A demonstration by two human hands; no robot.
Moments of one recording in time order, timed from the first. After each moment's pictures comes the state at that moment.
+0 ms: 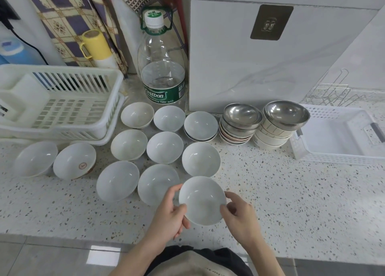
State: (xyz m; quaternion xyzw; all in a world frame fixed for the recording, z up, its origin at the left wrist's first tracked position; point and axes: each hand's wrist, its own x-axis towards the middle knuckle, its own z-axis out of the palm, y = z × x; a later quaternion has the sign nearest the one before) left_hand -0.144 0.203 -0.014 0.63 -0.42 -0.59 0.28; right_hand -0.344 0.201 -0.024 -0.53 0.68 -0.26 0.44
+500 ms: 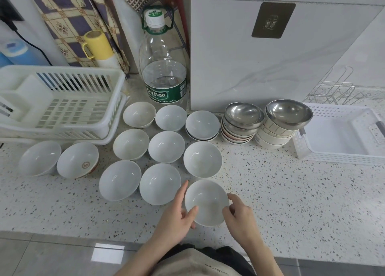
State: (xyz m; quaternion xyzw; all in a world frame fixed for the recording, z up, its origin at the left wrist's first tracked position) left_hand -0.152 0.205 -0.037 0.63 -0.55 -0.51 0.22; right_hand -0.344 0.203 -0.044 -0.55 0.70 -0.20 0.41
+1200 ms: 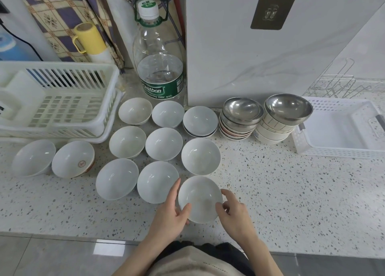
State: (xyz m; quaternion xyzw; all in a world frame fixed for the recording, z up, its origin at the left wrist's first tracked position) left_hand -0.143 0.204 -0.044 0.66 -0.53 -0.49 0.19; right_hand -0.338 0.203 -0.047 -0.56 0.68 -0.18 0.43
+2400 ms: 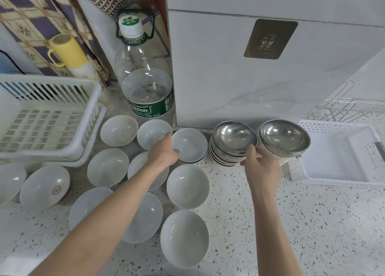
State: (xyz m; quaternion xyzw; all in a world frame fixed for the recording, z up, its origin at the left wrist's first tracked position) left_hand -0.160 -0.044 -0.027 0.74 -0.60 -0.29 0.05; right_hand -0.386 0.029 0.037 -0.36 0.81 -0.38 0.26
